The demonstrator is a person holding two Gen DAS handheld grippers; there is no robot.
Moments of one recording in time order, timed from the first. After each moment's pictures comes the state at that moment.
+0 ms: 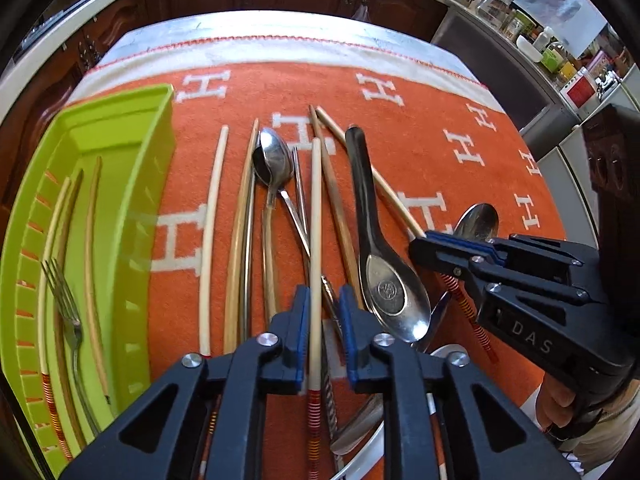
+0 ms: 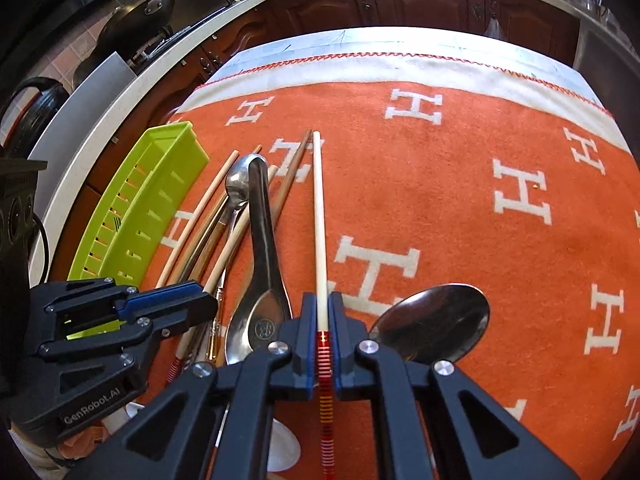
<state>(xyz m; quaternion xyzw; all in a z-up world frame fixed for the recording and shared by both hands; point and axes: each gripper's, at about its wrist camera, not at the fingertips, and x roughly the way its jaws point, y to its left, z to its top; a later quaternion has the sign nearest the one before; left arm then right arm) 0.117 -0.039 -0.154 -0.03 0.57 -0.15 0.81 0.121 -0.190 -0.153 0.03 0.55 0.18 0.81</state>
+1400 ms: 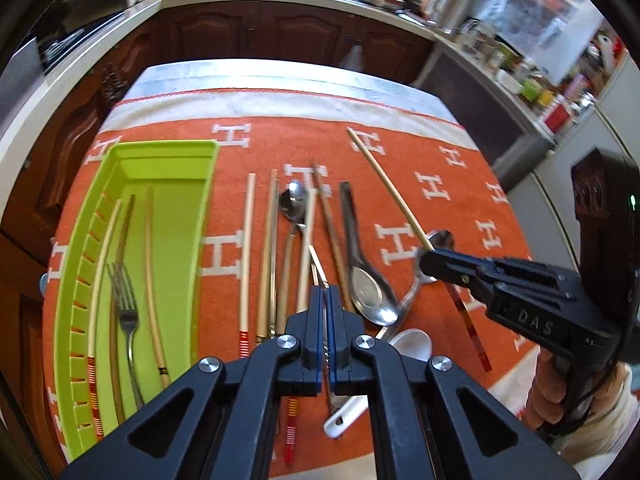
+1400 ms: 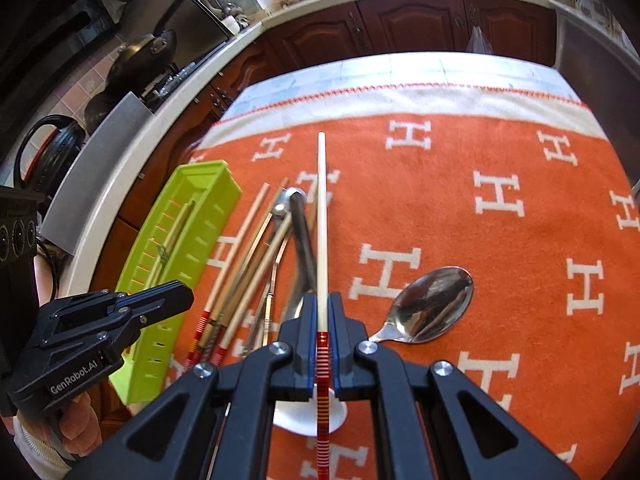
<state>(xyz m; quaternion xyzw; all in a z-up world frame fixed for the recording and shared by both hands) 0.086 -0.005 -0.086 -0.05 0.51 -0.17 0.84 0.096 -0.202 -0.106 0.09 0.52 0.18 0.83</state>
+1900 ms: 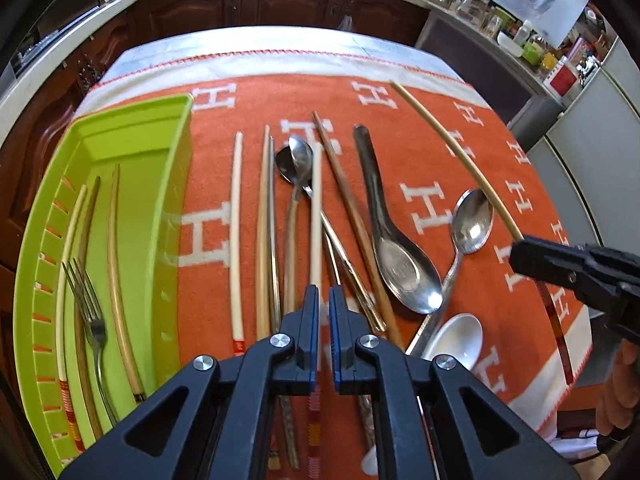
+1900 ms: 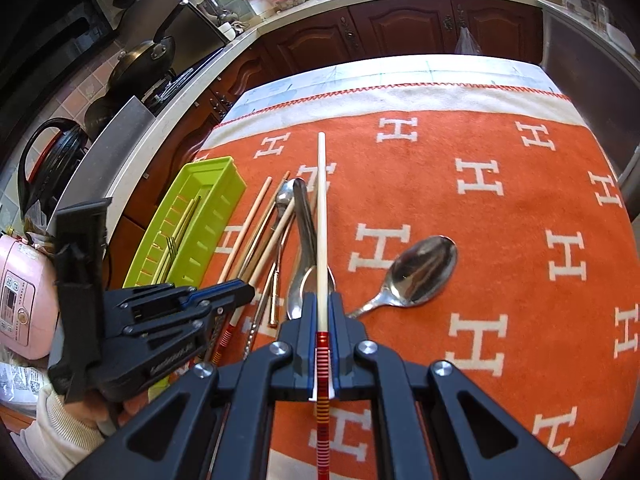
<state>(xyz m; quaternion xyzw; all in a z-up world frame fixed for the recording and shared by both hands) 0.102 -0.011 -0.143 -0.01 0.54 -0.17 0.82 0.069 -0.210 -0.098 0.10 0.52 0.16 0.83</state>
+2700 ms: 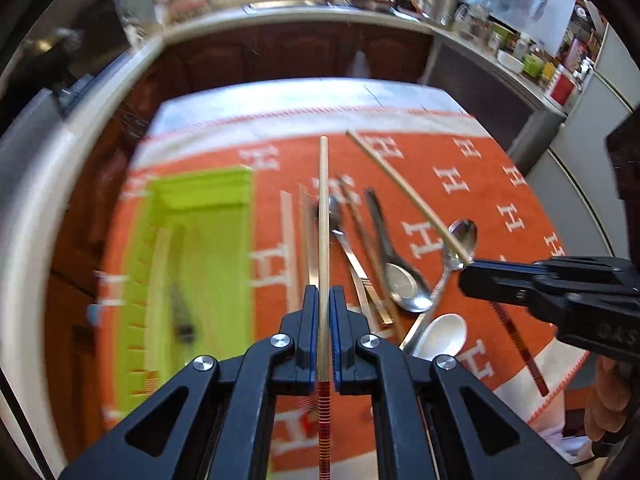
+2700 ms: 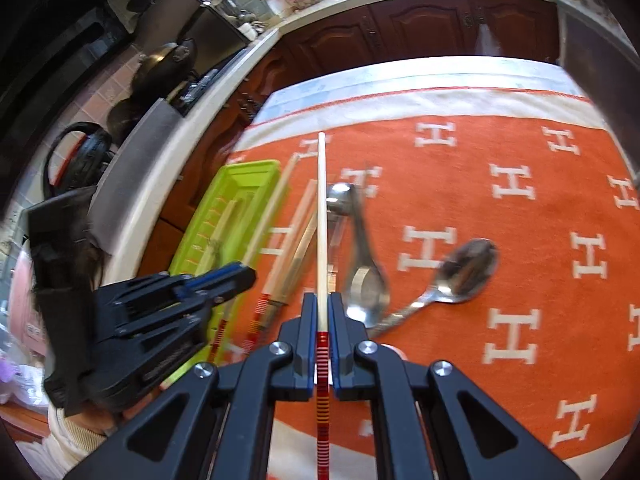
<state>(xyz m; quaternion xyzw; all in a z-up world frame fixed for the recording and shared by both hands) 0.071 0.008 -0.057 0.04 0.49 -0.12 0.86 0.068 -0.182 -0.073 0.13 0.52 0.21 0.82</state>
